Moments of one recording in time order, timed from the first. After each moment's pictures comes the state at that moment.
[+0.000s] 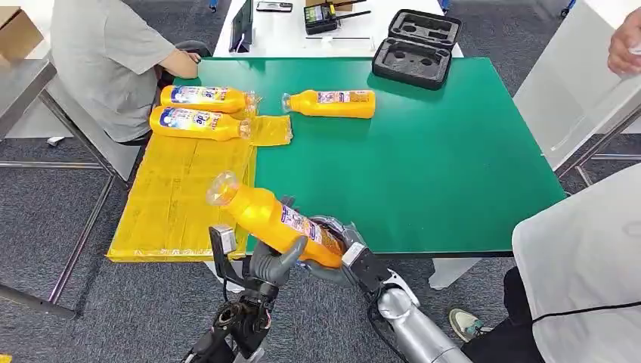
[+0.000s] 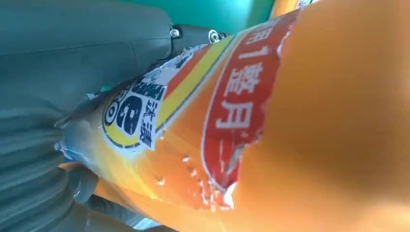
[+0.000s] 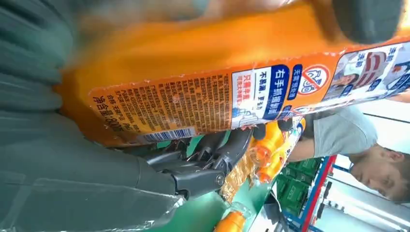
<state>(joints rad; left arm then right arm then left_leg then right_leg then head) -0.25 -0.27 -0.46 -0.91 0.43 -0.21 -0.55 -0.30 0.02 0.56 -0.91 0.13 -0.05 -0.70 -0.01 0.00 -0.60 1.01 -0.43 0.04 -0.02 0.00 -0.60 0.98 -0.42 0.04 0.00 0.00</state>
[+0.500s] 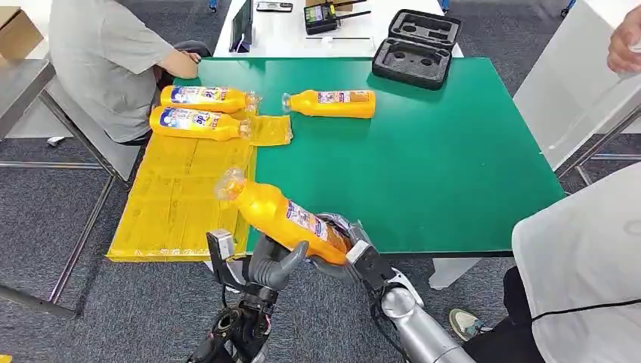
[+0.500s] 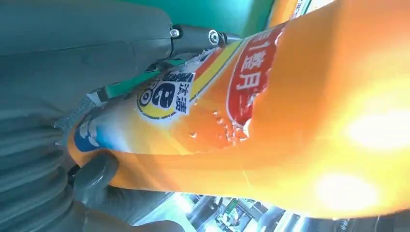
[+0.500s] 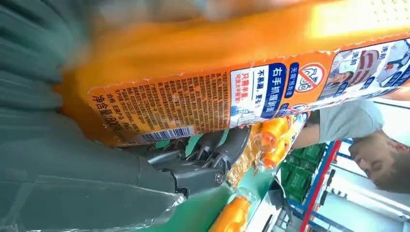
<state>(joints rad) -0.22 -0.27 -0.46 -0.96 0.42 -0.20 -0.55 -0.30 0.01 0.55 -0.91 0.13 -0.08 -0.70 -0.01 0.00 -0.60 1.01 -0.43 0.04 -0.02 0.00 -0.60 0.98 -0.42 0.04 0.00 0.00</state>
